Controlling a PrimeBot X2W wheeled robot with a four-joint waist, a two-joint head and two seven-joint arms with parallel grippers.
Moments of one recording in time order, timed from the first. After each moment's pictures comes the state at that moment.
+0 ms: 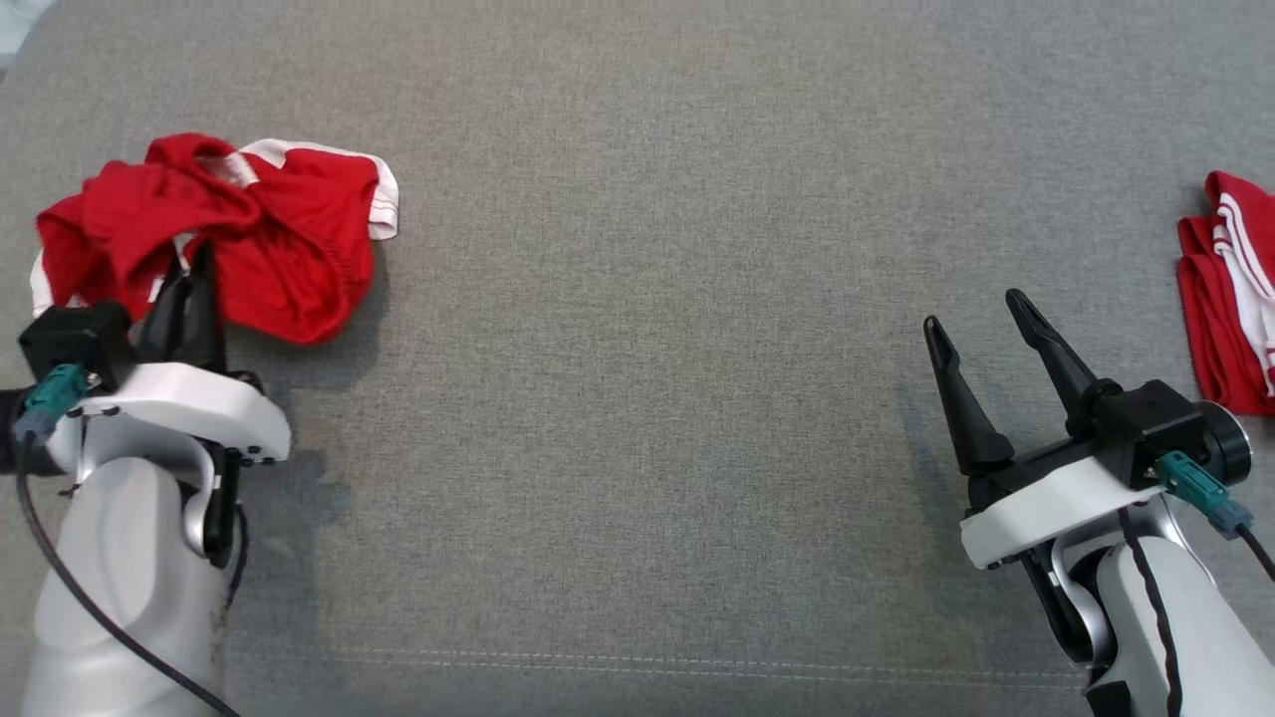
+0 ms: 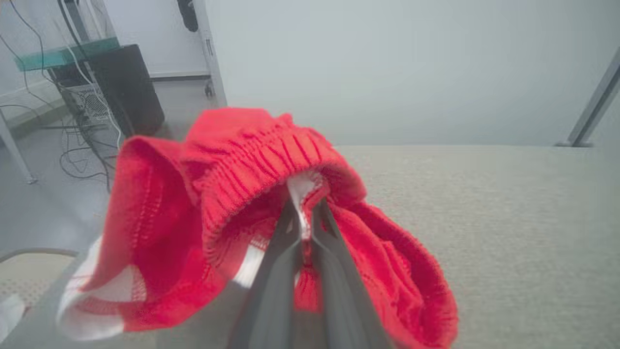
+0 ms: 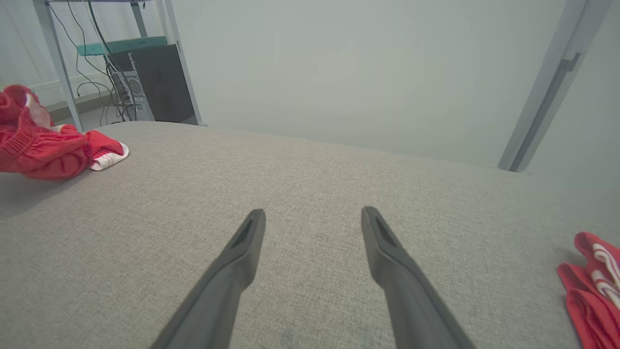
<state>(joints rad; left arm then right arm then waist) -0.58 0.20 0.08 0.70 -0.18 -0.07 -0.26 -0.34 -0.17 0.21 0.25 0.17 0.13 -0.20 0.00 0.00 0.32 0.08</state>
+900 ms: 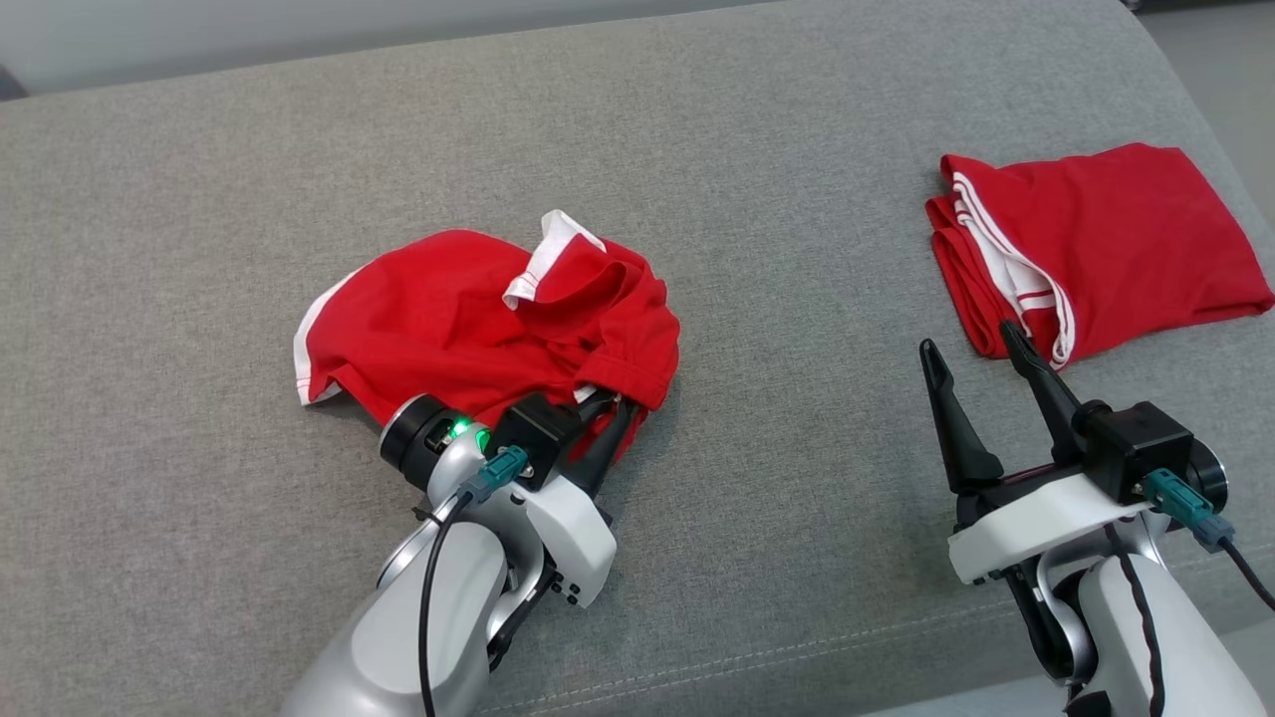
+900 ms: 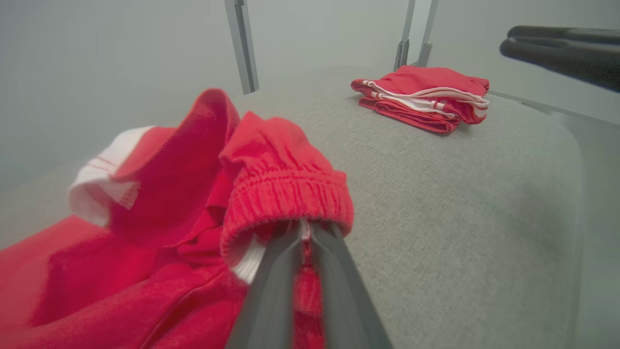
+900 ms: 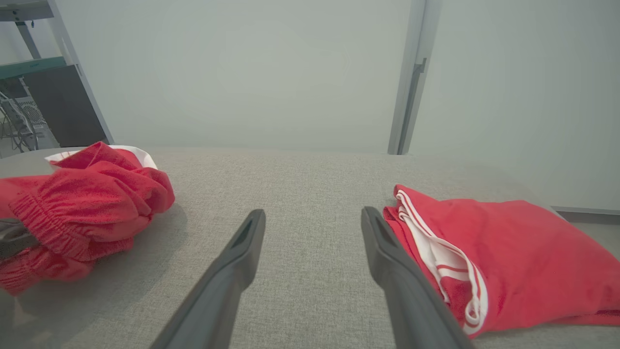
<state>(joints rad) -0.56 0.04 -0.59 0.68 -0.21 -0.12 -0.26 -0.33 -0.12 0.20 0.34 0.20 0.13 -0.25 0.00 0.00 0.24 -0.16</state>
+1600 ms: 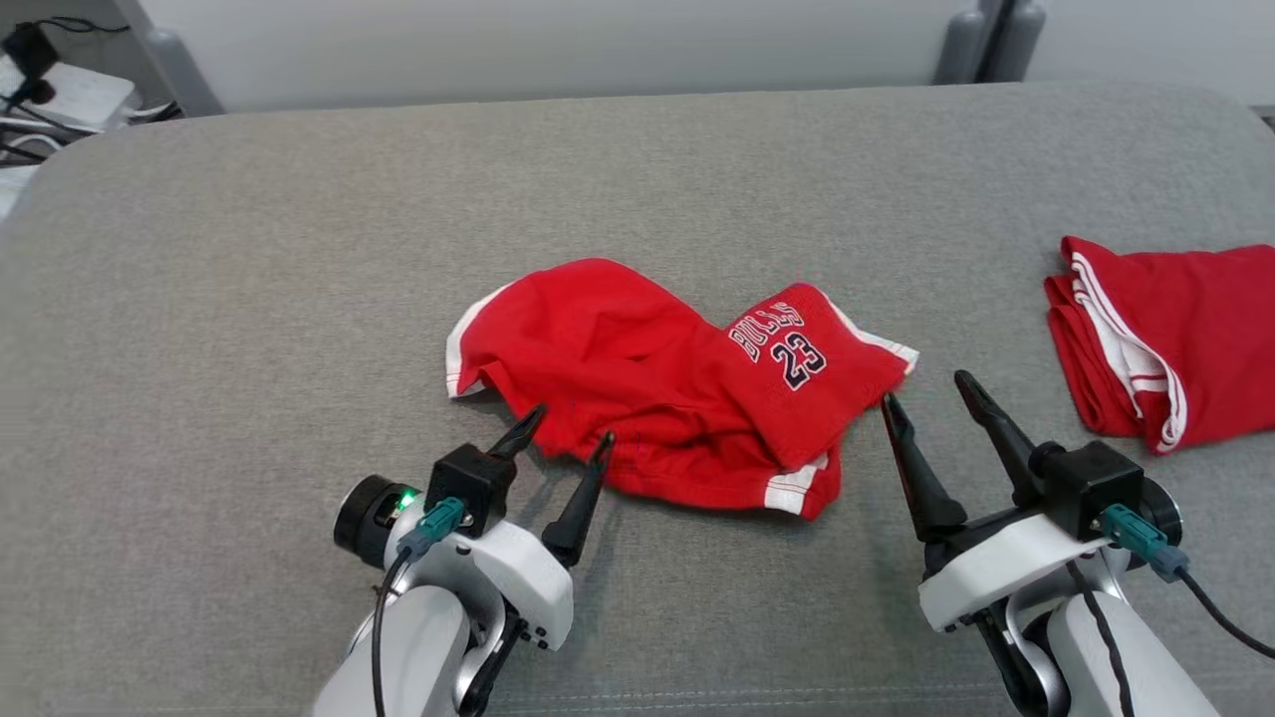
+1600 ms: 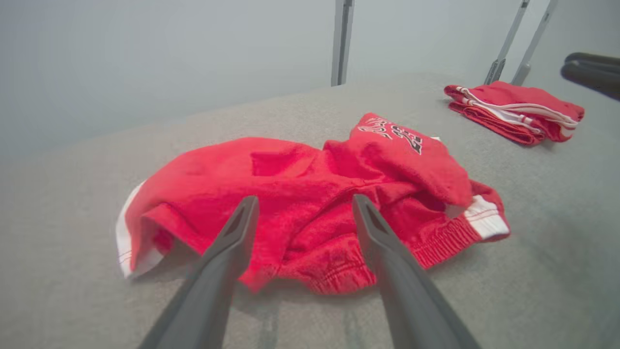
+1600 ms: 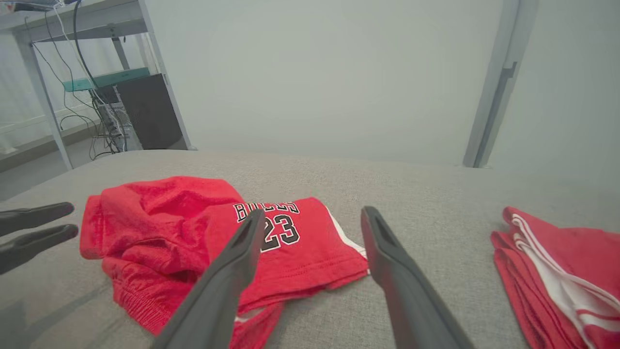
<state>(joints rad) -0.45 0.06 -0.53 0.65 -0.29 -0.07 -0.26 -0.30 -0.12 0.26 0.37 0.24 0.13 -0.25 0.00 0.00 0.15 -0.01</state>
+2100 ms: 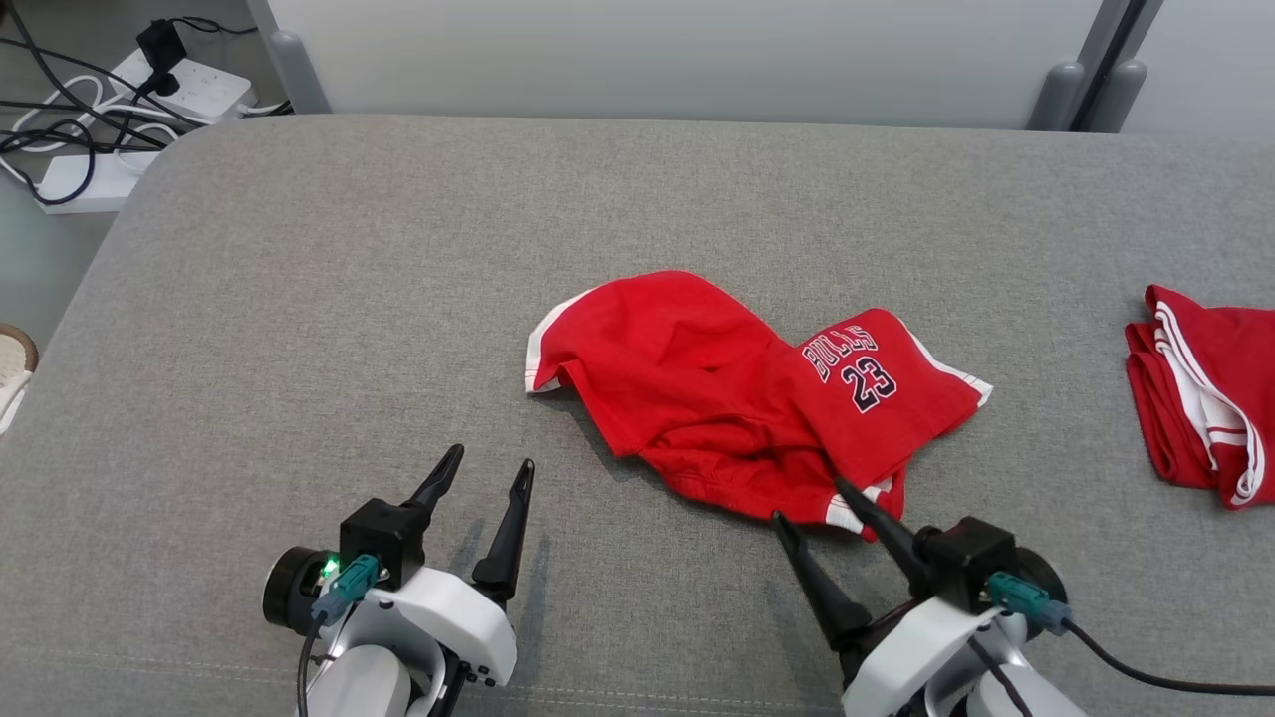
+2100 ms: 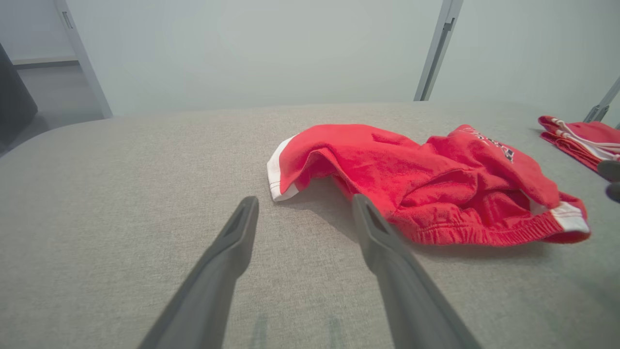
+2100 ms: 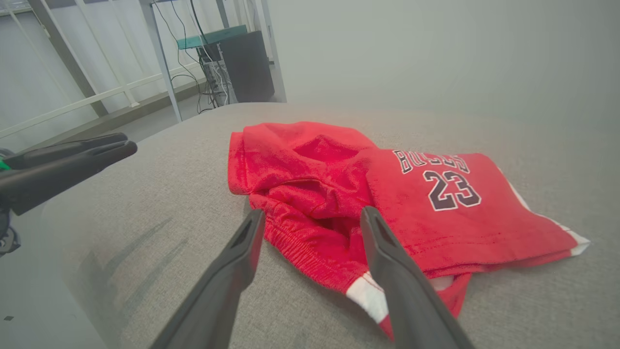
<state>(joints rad) -0.27 0.08 -0.34 0.52 -0.28 -0.04 -0.26 -0.27 -0.15 0.52 0.42 0.36 0.13 -0.25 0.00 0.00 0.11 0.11</state>
